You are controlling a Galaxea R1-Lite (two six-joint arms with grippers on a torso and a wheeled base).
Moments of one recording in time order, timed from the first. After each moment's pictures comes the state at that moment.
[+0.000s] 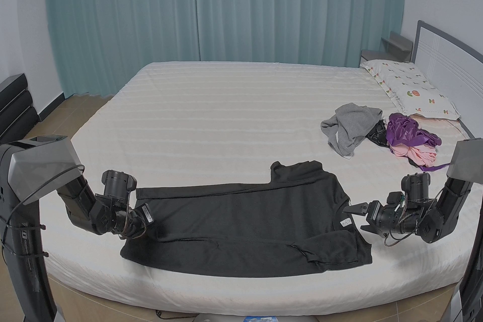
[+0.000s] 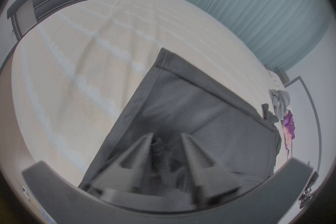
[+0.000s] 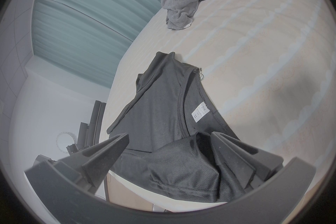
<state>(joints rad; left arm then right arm) -0.11 2.28 -0.79 -0.57 0.01 -0.65 0.06 2.20 -0.49 -0.98 0.44 0.67</state>
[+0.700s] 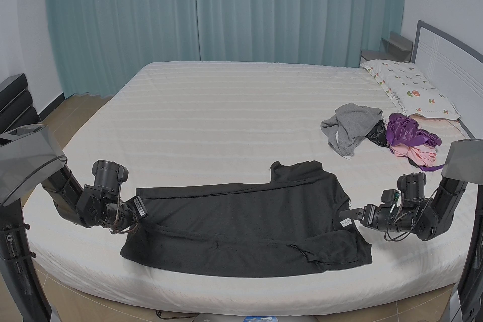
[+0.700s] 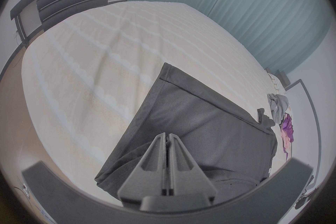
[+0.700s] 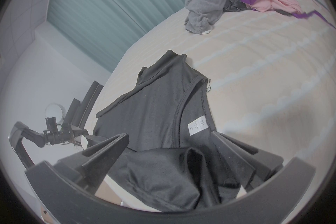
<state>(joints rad) -0.10 2.16 -0.77 -0.47 0.03 -0.66 0.05 2.25 -0.55 -0.97 0.44 0.40</state>
